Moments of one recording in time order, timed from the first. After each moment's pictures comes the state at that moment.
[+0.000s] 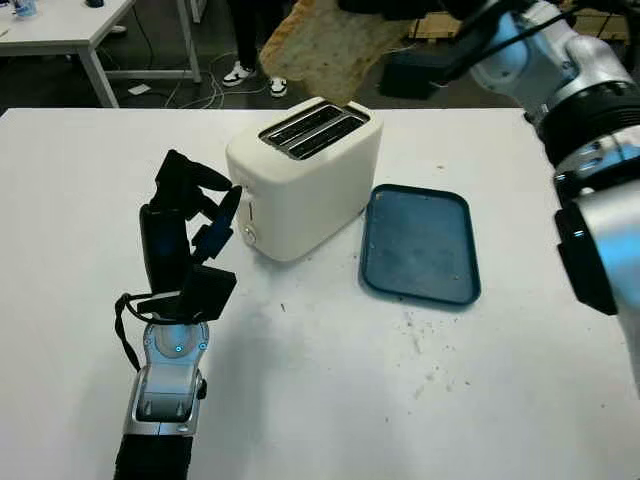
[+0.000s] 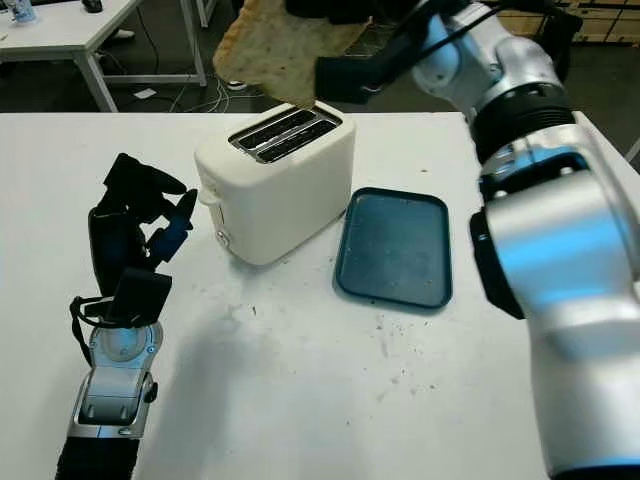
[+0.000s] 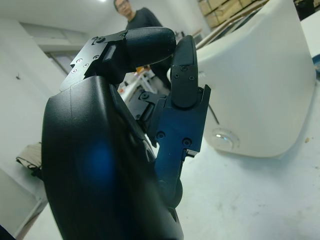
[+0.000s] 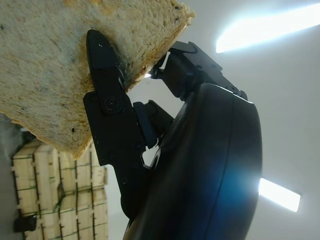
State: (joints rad) left arm -0.13 0.03 0.02 -0.10 0.28 -0.26 0.26; right arm -1.50 -0.38 0.38 1.29 -0.79 -0.68 -0.42
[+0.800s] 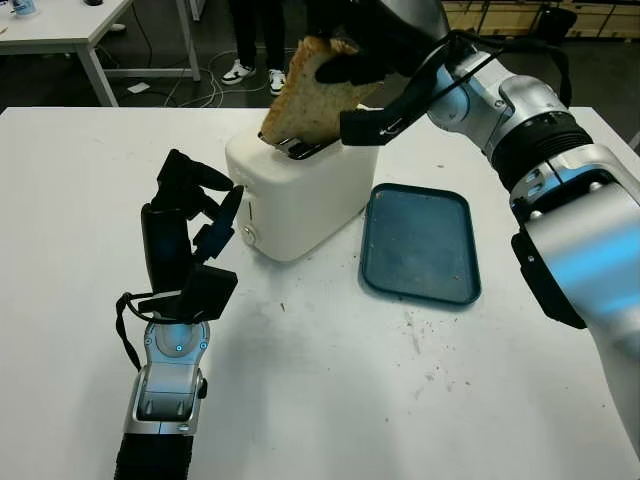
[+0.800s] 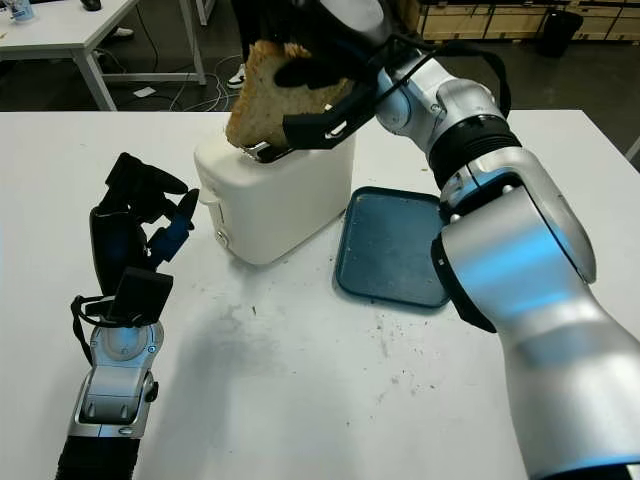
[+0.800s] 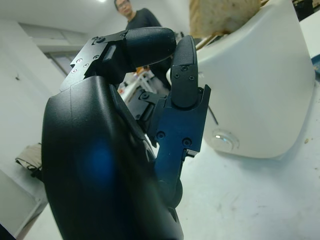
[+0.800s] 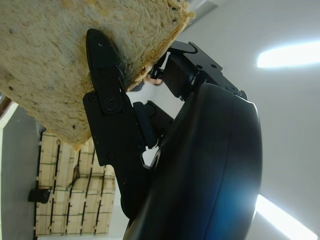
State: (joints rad) left arm -0.13 0.03 0.02 -0.10 0.28 -0.26 0.26; right arm -1.45 -0.35 0.53 1.34 -0.80 -0.60 -0.39
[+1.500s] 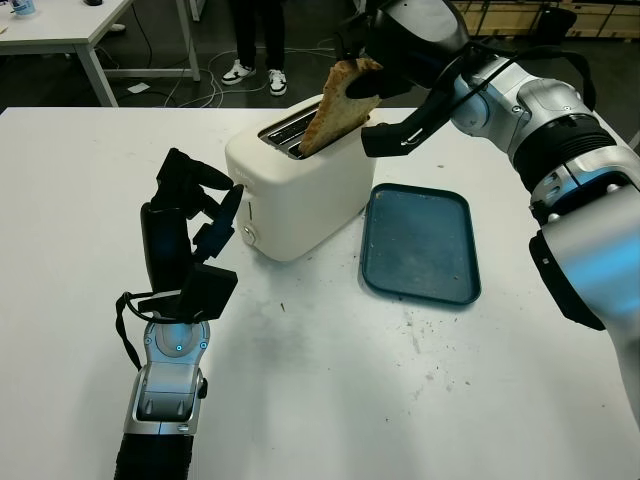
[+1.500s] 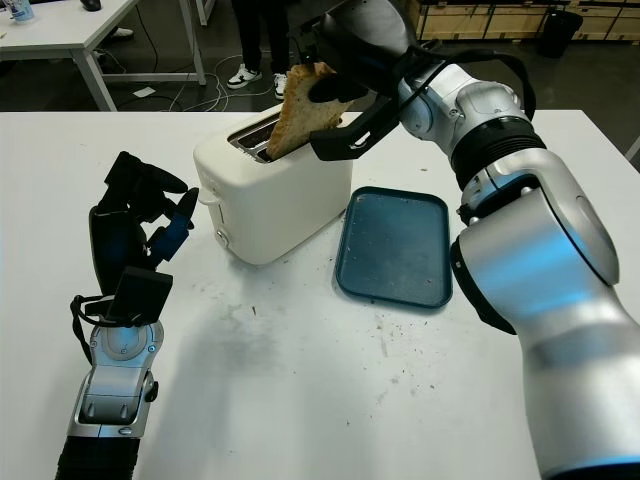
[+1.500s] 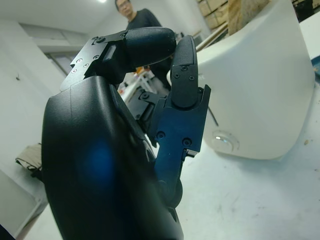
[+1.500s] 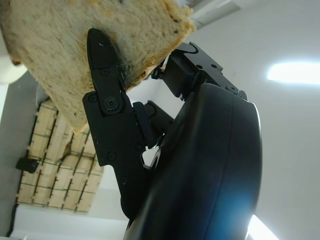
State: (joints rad) left arm -0.13 0.03 0.02 -0.11 0.28 -0.25 0.26; right arm -1.45 -0.41 0.64 1.34 -0.88 -0.57 -0.41
